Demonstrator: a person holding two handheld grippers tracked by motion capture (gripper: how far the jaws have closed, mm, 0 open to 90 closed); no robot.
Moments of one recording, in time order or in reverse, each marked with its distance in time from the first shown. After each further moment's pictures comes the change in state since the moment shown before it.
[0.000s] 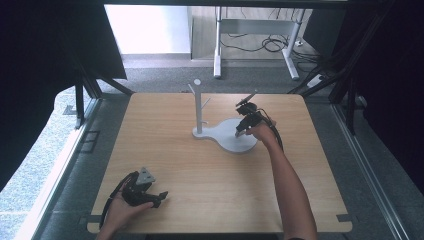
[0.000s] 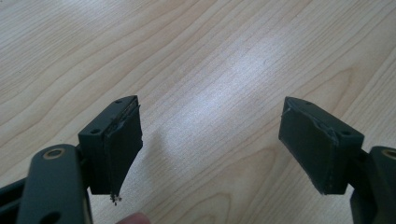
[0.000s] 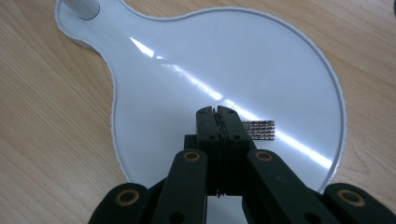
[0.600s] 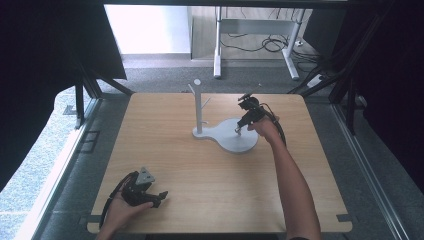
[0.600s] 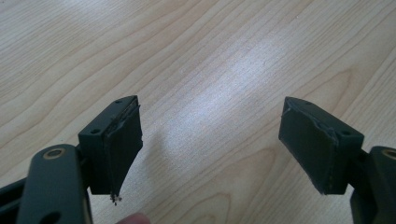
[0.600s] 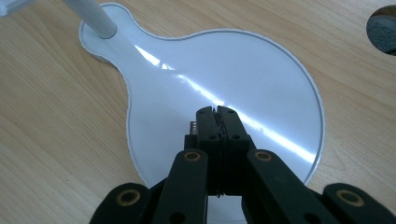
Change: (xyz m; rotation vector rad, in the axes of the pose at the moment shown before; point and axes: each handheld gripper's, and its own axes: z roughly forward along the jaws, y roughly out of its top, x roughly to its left) left arm 0.000 0.000 0.000 -0.004 0.000 -0.006; right arm -0.002 0.007 -0.025 -0.030 0.012 0.004
